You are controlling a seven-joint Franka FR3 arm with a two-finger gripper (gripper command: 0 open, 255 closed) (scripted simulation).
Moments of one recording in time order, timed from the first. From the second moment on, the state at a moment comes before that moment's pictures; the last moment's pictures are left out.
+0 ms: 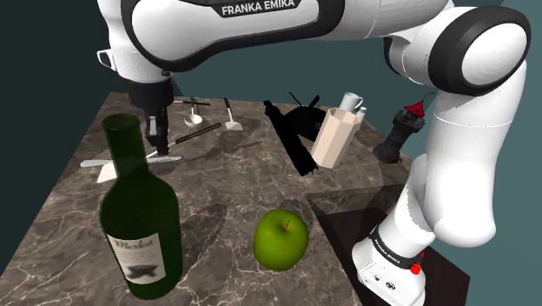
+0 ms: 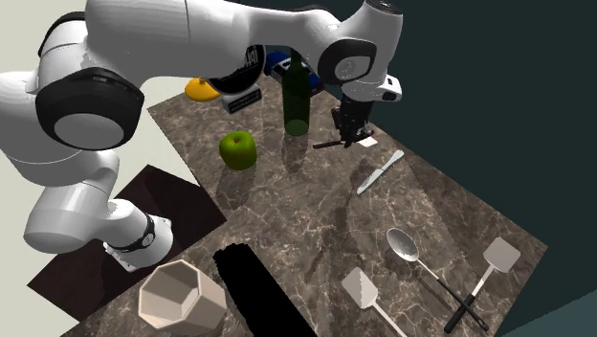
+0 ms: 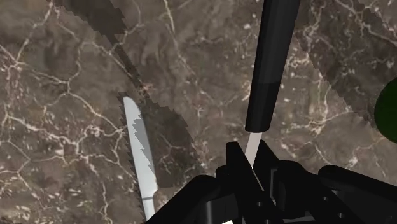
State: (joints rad) arm 0.50 0.38 0.29 -1.51 -0.13 1.82 -0.30
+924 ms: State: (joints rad) arm 0.51 0.38 0.29 -1.33 -0.13 1.63 -0.31
